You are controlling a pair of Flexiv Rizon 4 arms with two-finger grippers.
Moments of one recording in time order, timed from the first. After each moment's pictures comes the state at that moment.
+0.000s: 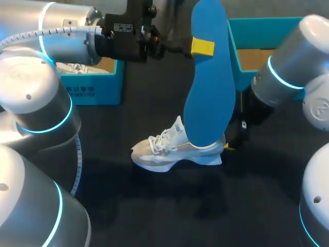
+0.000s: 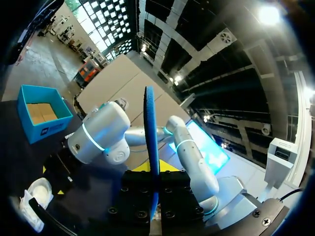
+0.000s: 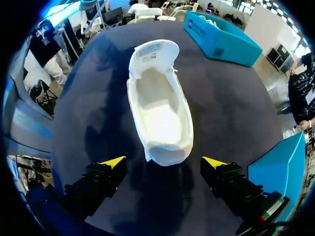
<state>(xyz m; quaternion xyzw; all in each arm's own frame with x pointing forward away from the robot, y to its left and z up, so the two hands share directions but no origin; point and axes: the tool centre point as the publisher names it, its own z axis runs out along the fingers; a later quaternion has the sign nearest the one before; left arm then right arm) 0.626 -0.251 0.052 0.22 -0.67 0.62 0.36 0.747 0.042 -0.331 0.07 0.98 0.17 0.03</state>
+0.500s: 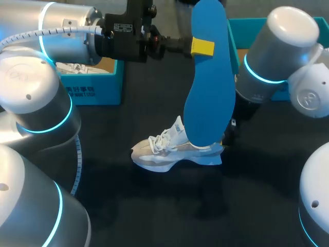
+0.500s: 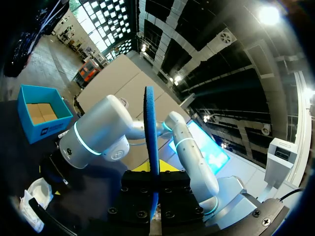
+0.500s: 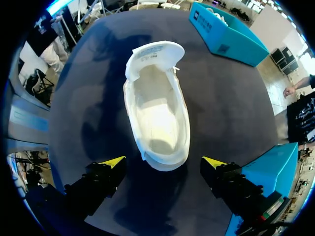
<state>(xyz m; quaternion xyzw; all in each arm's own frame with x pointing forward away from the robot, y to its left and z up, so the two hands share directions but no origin) 0.626 -0.251 0.052 0.22 -0.67 0.62 0.36 0.757 0.055 -0.323 0.05 0.99 0.10 0.05</state>
